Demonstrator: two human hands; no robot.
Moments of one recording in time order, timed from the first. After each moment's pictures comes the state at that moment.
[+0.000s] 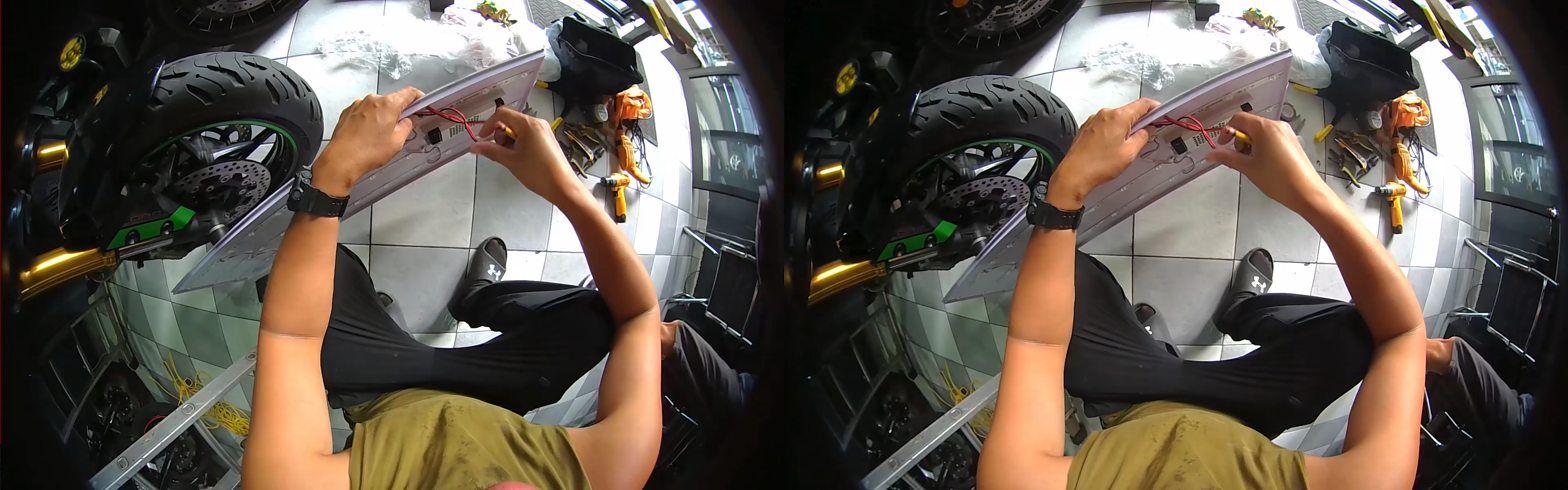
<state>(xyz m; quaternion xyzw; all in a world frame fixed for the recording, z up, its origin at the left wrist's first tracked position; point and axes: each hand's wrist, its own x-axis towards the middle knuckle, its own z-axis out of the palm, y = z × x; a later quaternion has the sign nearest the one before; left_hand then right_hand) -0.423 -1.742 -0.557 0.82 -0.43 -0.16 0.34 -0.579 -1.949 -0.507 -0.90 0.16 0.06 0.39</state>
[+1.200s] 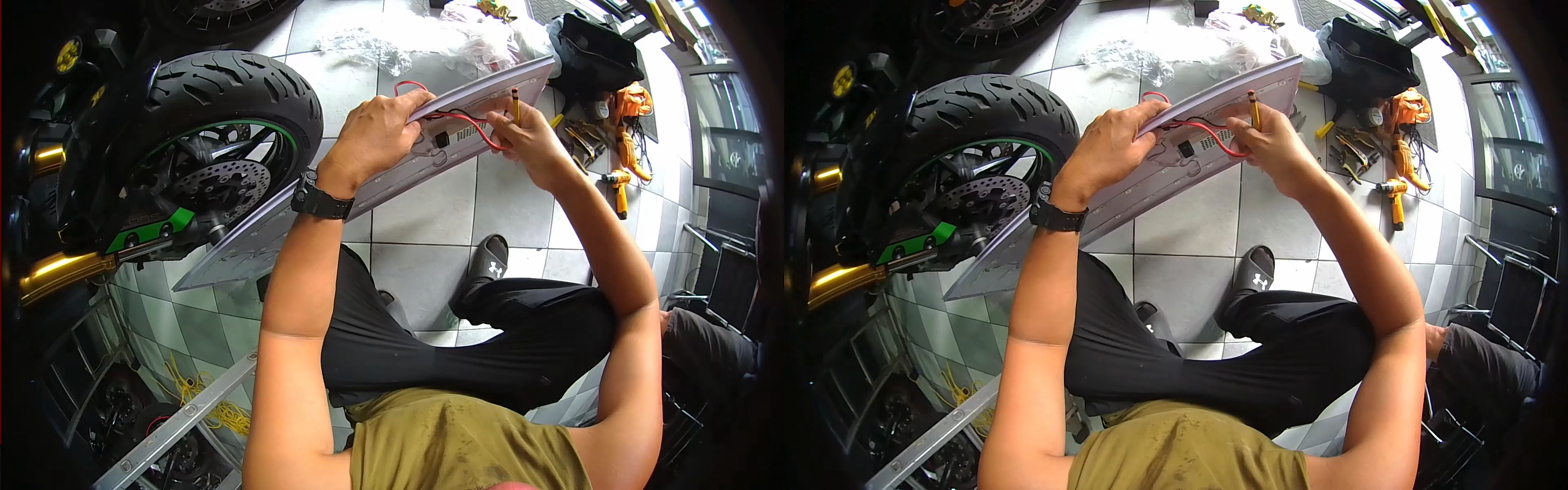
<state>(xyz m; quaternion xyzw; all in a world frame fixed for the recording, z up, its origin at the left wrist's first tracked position) -0.429 -1.744 -0.556 0.82 -0.44 -0.17 0.33 -0.573 -1.960 -0.537 -0.72 0.30 0.07 0.63</state>
